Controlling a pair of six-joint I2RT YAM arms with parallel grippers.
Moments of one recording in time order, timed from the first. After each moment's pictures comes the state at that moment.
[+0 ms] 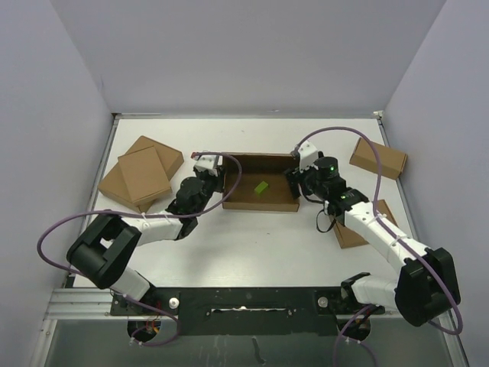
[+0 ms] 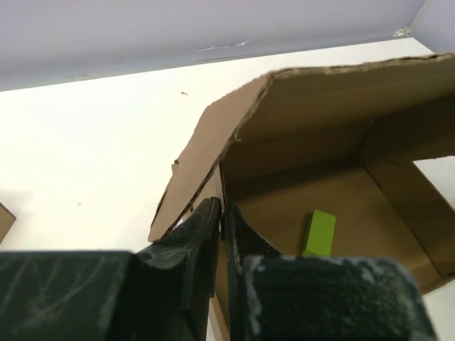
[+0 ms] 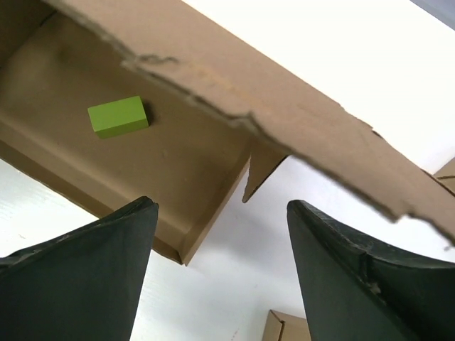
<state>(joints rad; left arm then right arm) -0.64 1.53 0.60 0.91 -0.25 -0.15 0.42 1.22 0.80 -0.10 0.02 -0.20</state>
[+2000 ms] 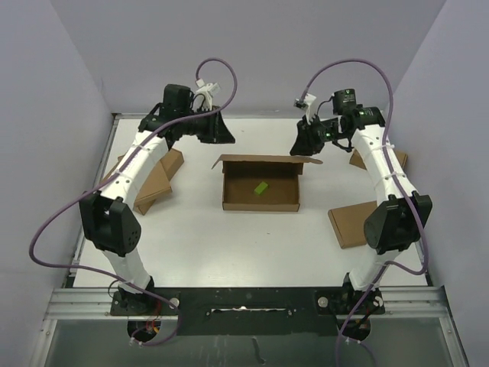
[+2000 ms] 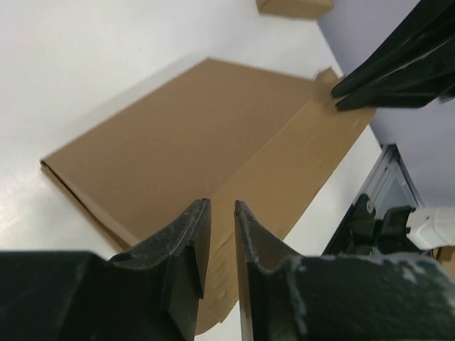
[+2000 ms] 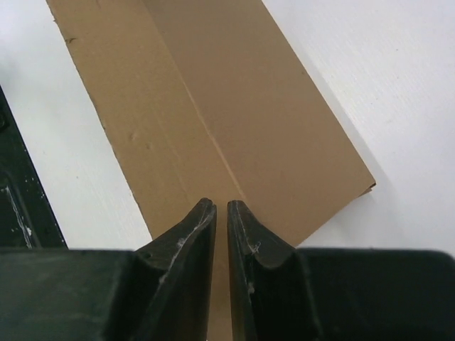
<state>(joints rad) -0.34 1.77 1.78 -0.55 0.65 -0.32 0.16 1.77 1.83 -1.05 -0.79 -0.51</state>
